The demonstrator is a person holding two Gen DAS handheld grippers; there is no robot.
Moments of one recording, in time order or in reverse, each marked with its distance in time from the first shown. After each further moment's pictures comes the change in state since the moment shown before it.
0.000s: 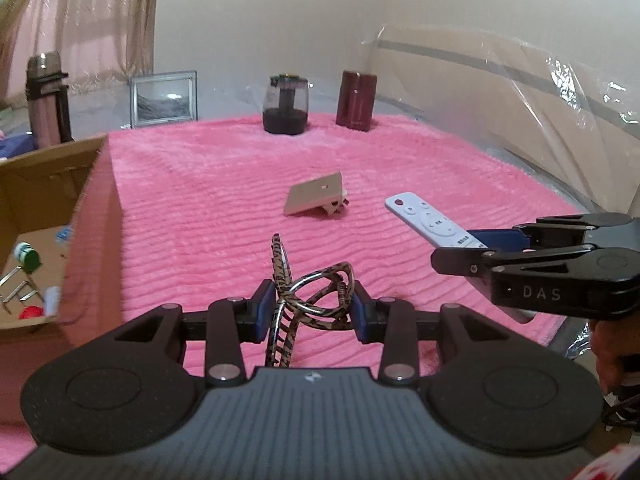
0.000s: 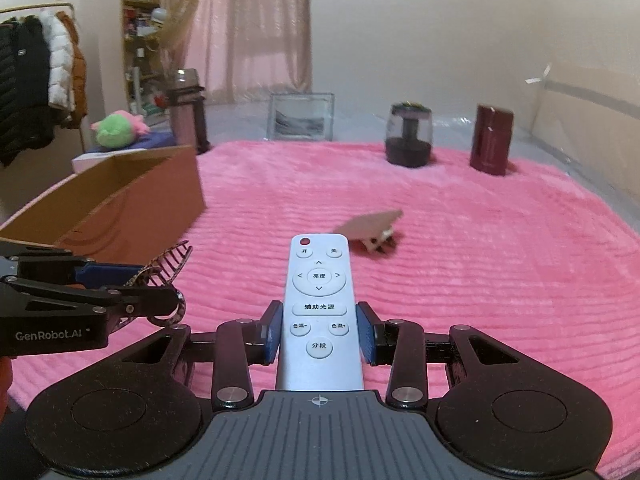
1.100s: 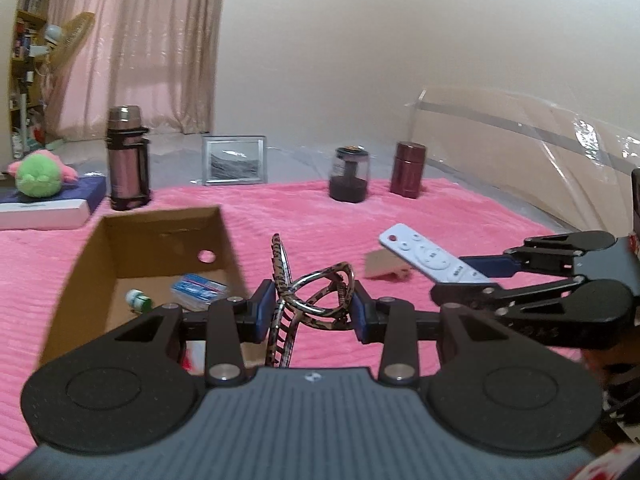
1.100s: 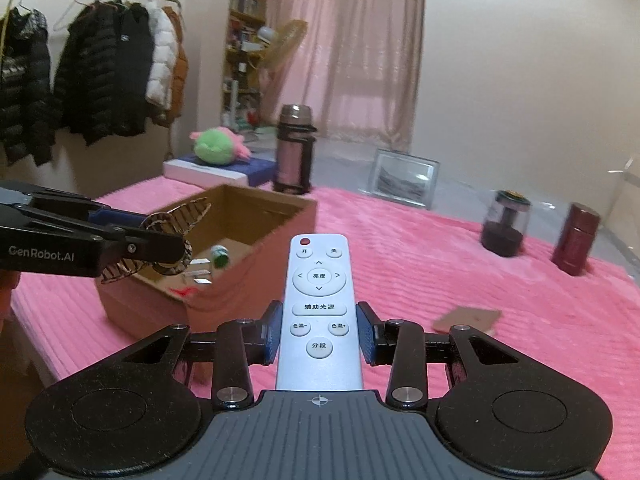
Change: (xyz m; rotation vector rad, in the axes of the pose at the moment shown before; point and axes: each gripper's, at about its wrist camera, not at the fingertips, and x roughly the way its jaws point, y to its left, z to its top) left arm -0.118 0.086 0.027 -0.037 -0.156 0.115; right arm -0.004 0.096 0.048 -0.218 -0.106 0.207
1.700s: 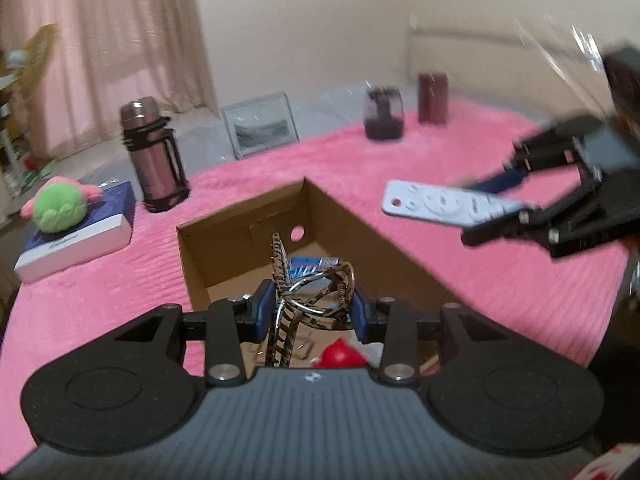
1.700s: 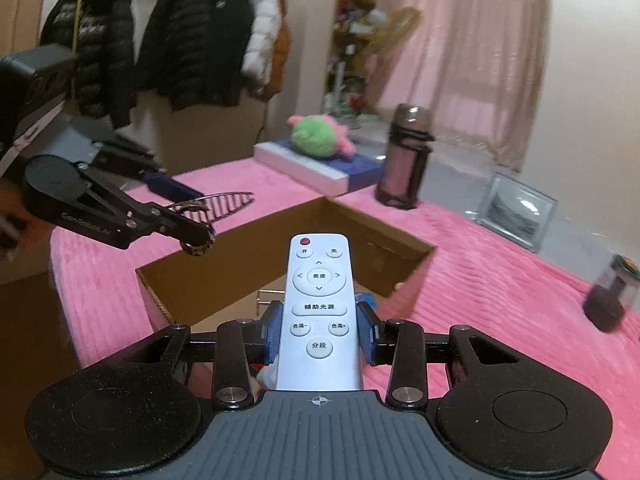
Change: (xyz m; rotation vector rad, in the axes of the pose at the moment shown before) left arm 0.029 0.138 0.041 0.267 0.210 -0.005; right arm 0.113 0.057 0.077 -0.202 0.086 0.268
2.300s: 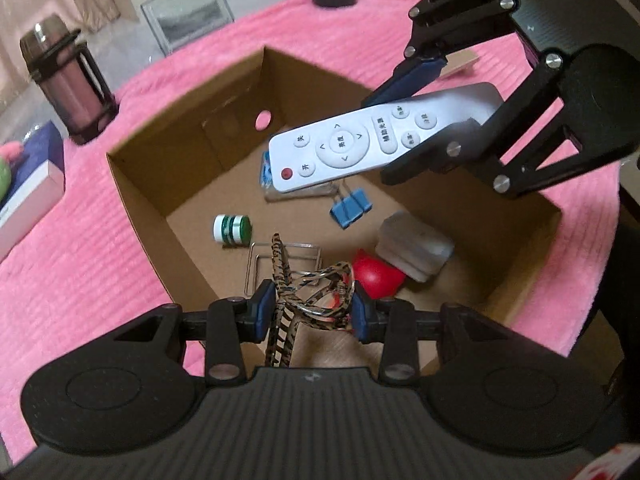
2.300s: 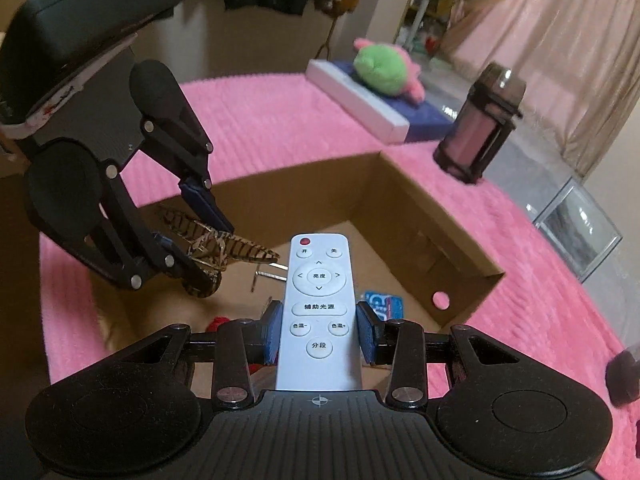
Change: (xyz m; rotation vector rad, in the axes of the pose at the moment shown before) left arm 0.109 0.035 -0.010 0.149 0.384 -0.165; right arm 0.134 0.000 0.029 -0.226 0.264 0.079
